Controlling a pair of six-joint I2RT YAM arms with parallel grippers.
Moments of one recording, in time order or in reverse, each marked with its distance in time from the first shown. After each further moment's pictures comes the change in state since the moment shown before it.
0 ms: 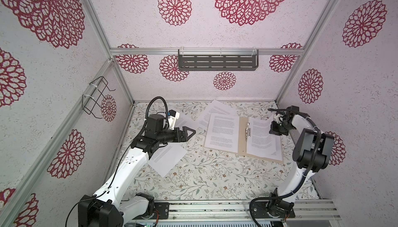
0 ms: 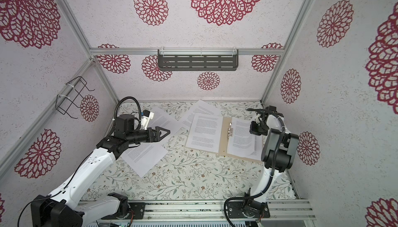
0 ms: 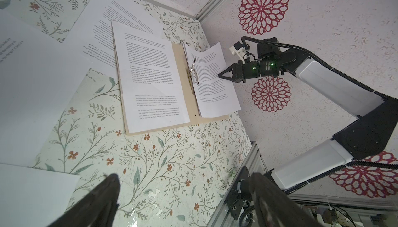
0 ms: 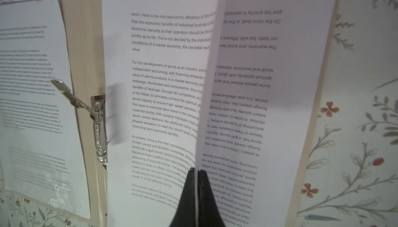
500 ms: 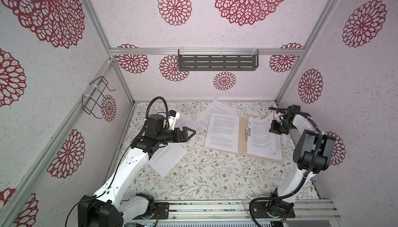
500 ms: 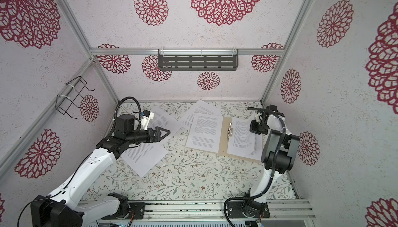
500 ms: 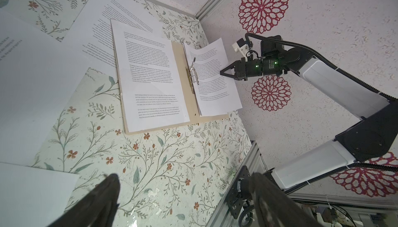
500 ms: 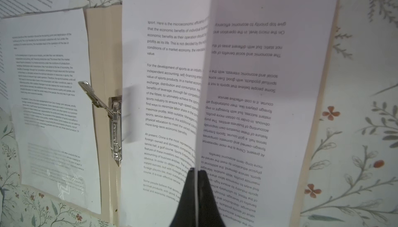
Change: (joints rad) left arm -0.005 -0.002 0.001 -0.004 -0.001 0.001; right arm -0.002 -0.027 -0.003 0.010 -0.046 0.001
